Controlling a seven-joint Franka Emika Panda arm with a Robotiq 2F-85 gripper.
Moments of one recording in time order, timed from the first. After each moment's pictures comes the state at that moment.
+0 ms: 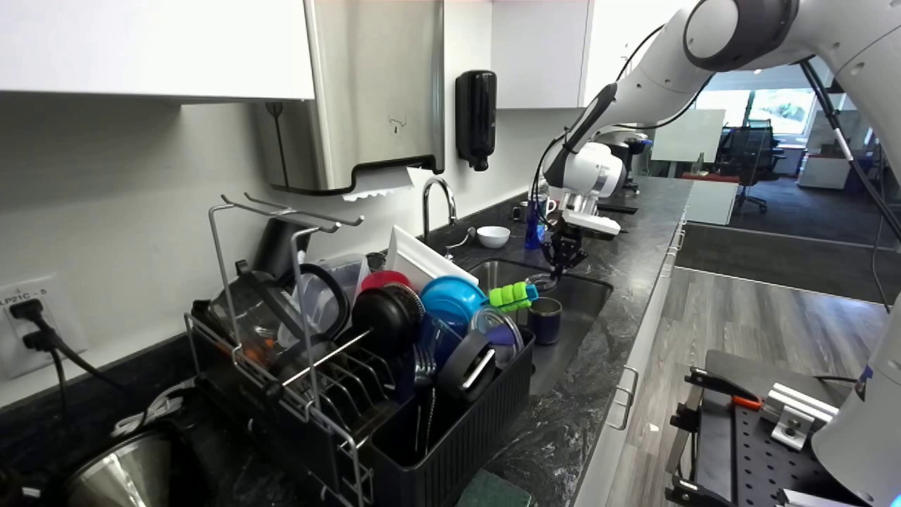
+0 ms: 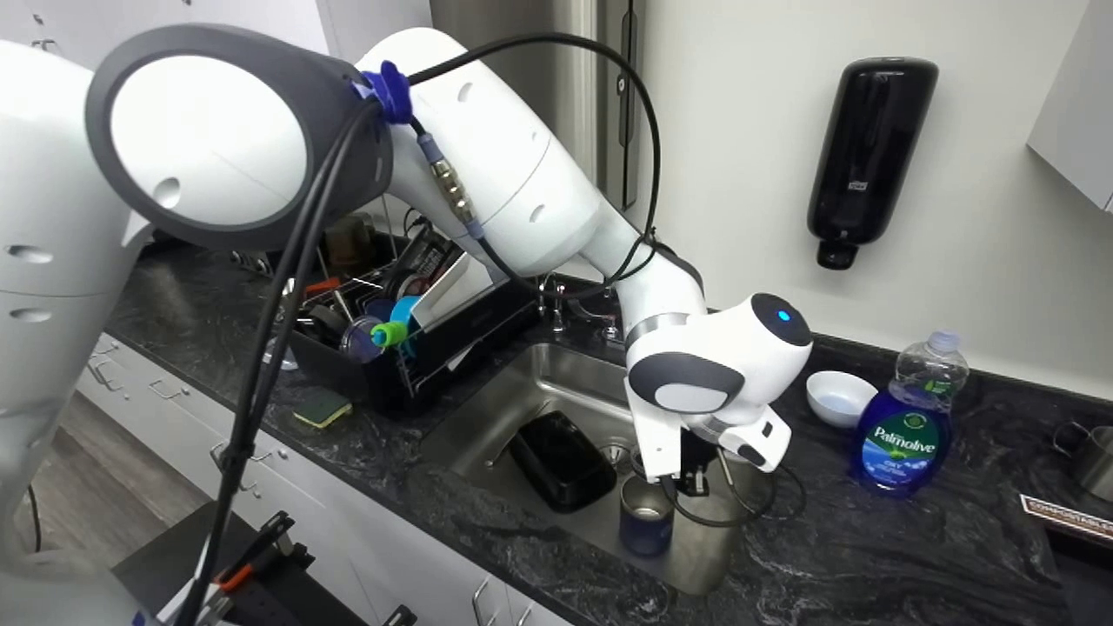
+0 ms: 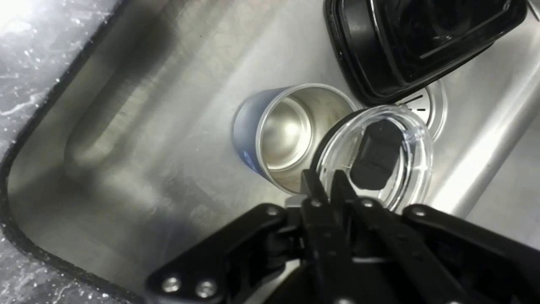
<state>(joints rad) -0.50 0.70 -0.15 -1.77 0.53 2.30 -0.15</state>
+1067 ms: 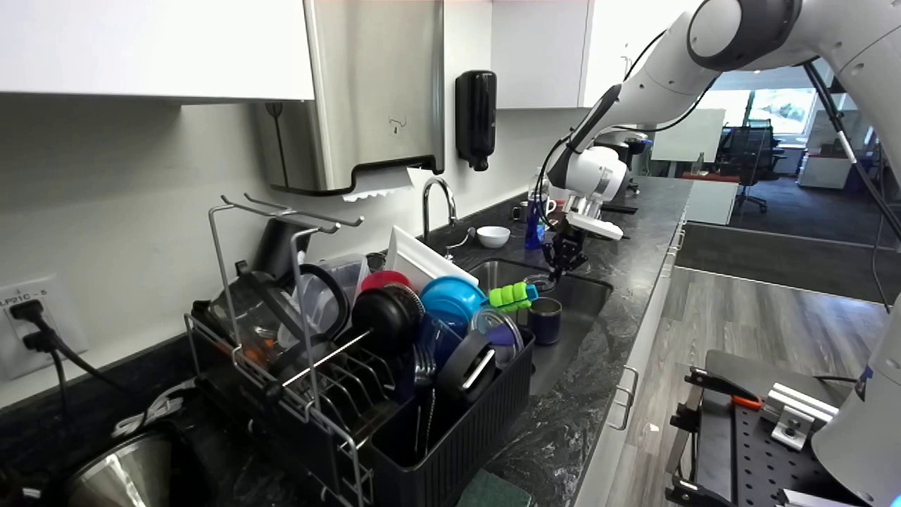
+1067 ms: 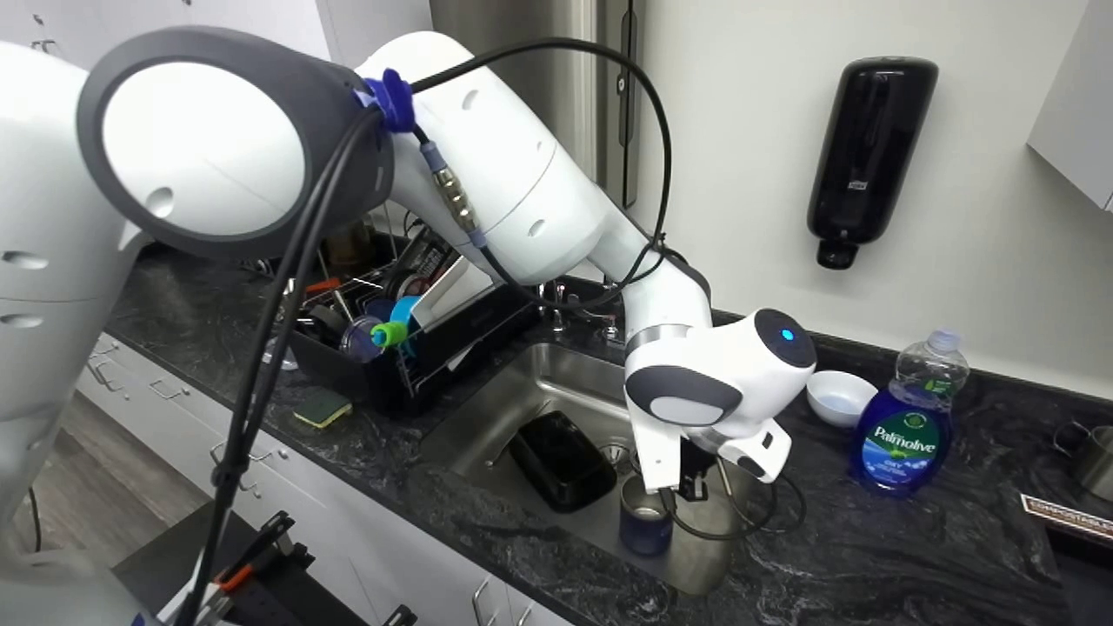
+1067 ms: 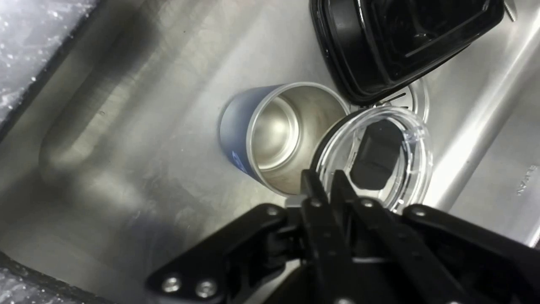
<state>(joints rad) -0.54 0.70 -0.12 -1.78 0.60 2.32 -0.23</state>
